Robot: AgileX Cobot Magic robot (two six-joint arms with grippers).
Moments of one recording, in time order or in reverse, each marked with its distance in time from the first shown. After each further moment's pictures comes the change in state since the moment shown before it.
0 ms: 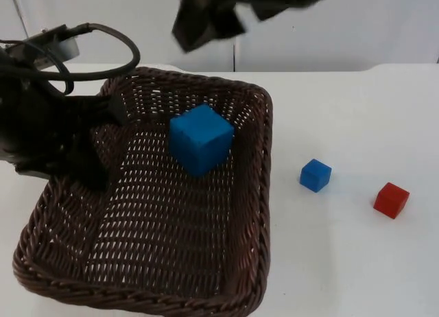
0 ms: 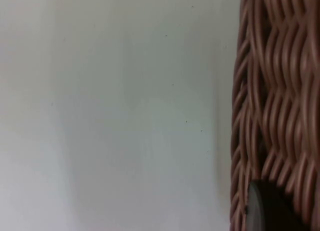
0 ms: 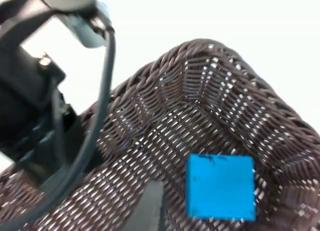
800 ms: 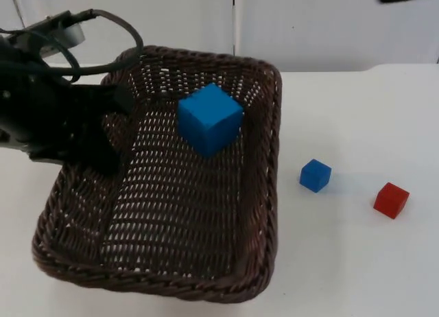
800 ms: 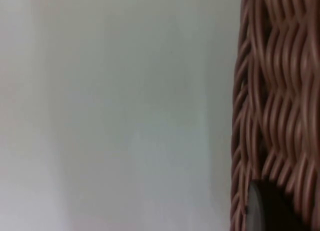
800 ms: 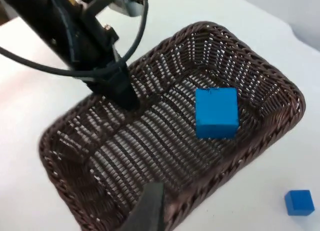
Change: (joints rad) right arm 0.000 -0.630 0.397 0.000 0.044 0.002; left arm 0.000 0.013 0.000 -0.119 -0.073 0.142
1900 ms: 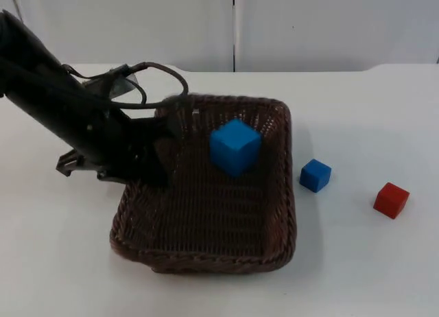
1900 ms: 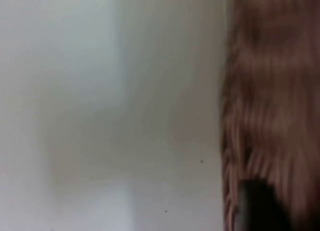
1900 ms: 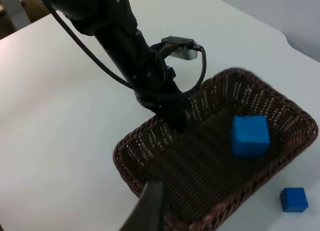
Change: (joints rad) right arm 0.000 -0.064 0.000 0.000 0.050 0.003; left arm 0.000 0.440 -0.247 -0.233 -0.043 0.219
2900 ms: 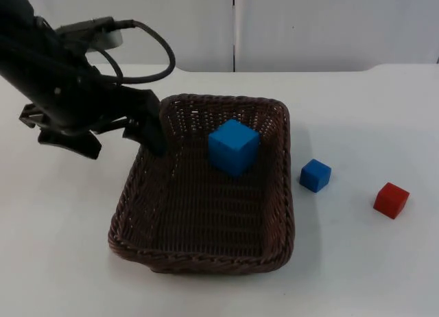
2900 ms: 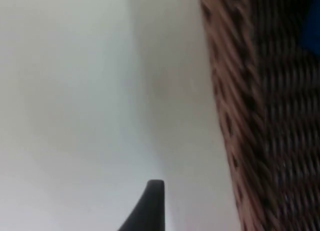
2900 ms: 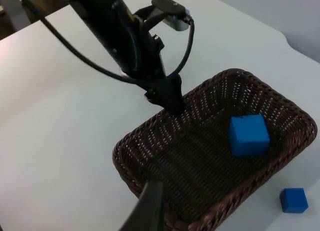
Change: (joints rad) right arm 0.000 0.000 0.000 0.000 -0.001 0.000; left arm -0.025 -0.225 0.059 0.328 -0.044 -0.171
